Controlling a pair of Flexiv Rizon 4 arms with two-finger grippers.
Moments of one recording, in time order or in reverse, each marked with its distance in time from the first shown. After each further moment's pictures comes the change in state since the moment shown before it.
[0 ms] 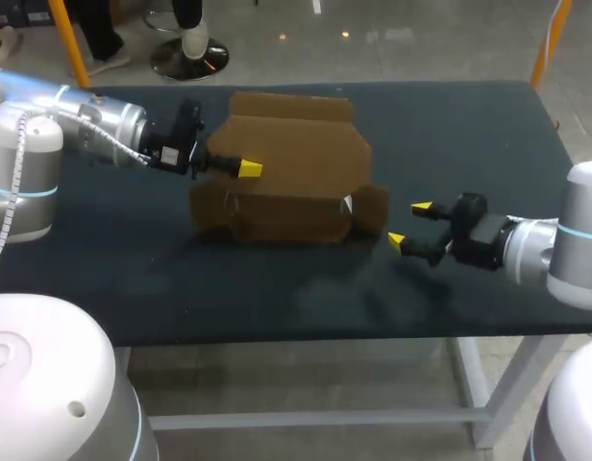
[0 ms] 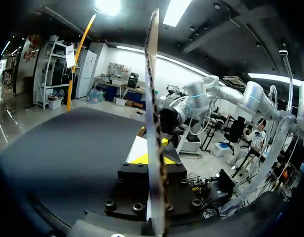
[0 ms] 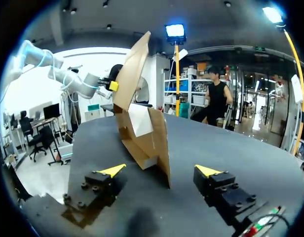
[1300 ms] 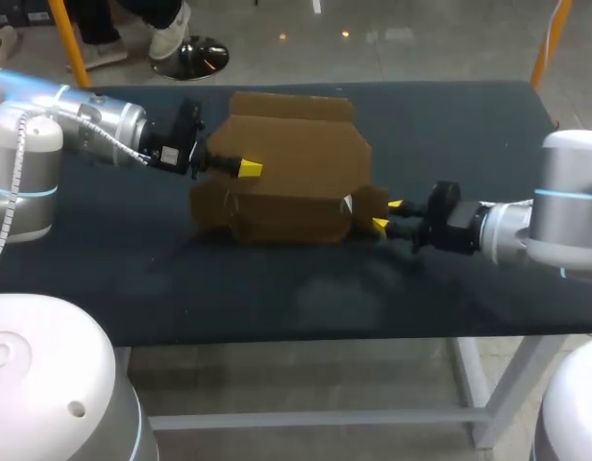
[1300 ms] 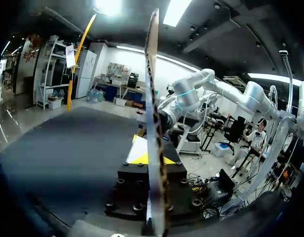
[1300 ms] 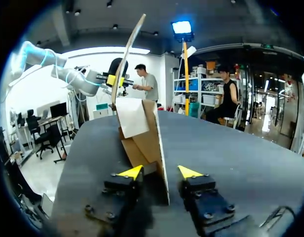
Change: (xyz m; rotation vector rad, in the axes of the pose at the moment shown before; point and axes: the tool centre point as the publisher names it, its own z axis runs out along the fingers) left arm 0.000 0.000 0.000 0.000 0.000 0.000; right arm -0.007 -0.002 0.050 0.000 0.095 -0.013
